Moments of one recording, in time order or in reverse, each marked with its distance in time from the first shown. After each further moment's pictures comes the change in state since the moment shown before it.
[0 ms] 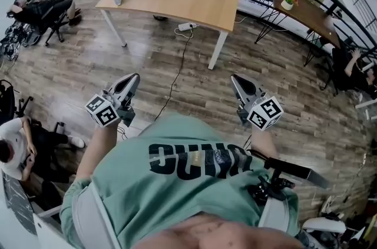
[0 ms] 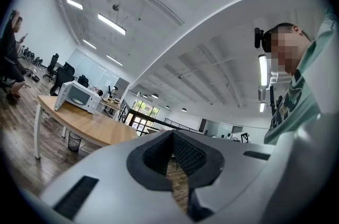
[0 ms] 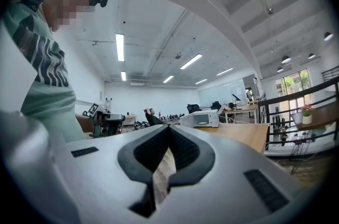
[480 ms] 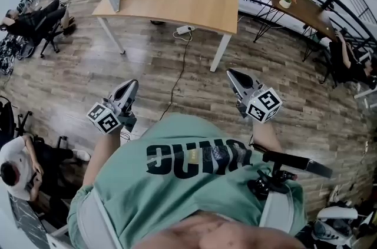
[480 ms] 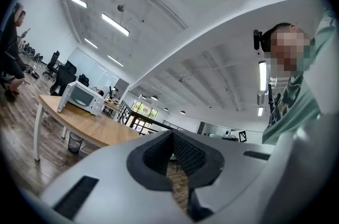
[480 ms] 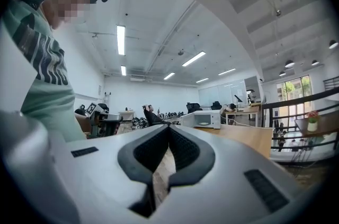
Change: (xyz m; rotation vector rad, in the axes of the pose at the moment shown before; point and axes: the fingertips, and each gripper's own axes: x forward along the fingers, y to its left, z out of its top) left arm -0.029 0.085 0.018 -0.023 -0.027 -0.013; right arm 0.099 0.017 -0.002 -0.046 0.029 -0.004
